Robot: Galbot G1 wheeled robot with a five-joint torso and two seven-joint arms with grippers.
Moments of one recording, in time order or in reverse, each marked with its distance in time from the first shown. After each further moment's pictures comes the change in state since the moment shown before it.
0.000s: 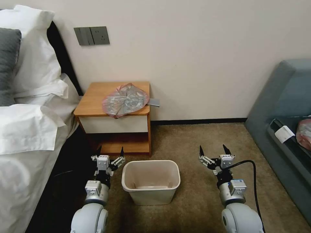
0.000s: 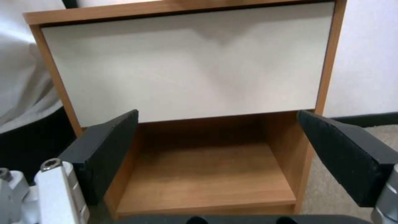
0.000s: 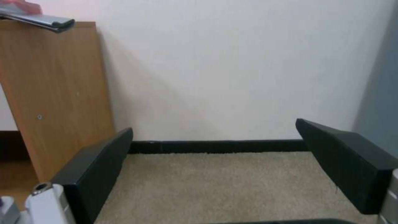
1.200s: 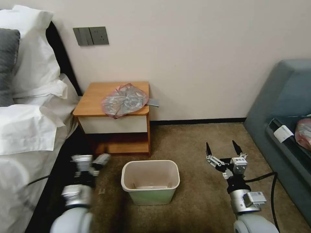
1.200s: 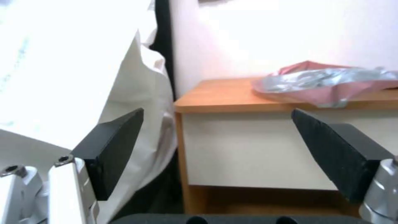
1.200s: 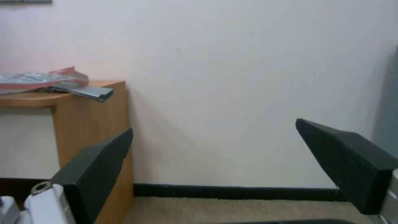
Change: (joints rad) left arm 0.125 0.028 -0.228 -0.179 -0.153 -0.116 -0.017; right arm -0.130 -0.061 0.020 0.169 0.063 0.128 -0.026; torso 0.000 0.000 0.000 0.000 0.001
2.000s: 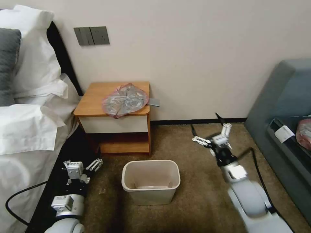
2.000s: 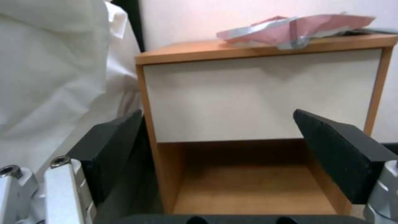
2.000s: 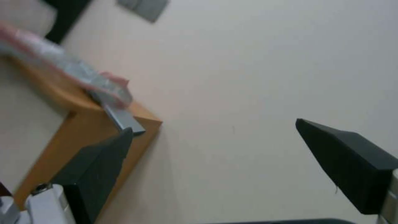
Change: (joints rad) left arm 0.043 0.009 0.073 0.056 0.041 -0.005 0.007; right arm 0.525 -0.310 -0.224 -0.315 -0.368 0.161 -0.025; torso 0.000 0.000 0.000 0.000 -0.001
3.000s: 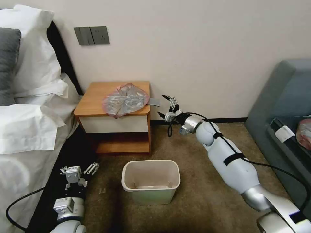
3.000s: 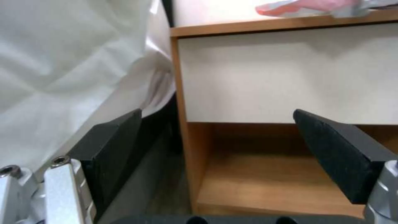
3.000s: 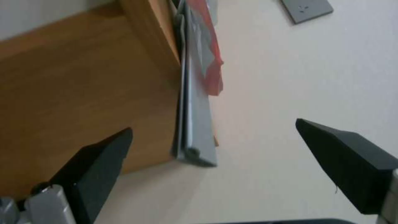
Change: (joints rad) left arm -0.040 -0.054 -0.031 0.072 0.023 -0.003 -0.052; right arm 0.661 0.153 -0.340 -0.685 -0.503 0.154 -0.062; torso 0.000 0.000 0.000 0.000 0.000
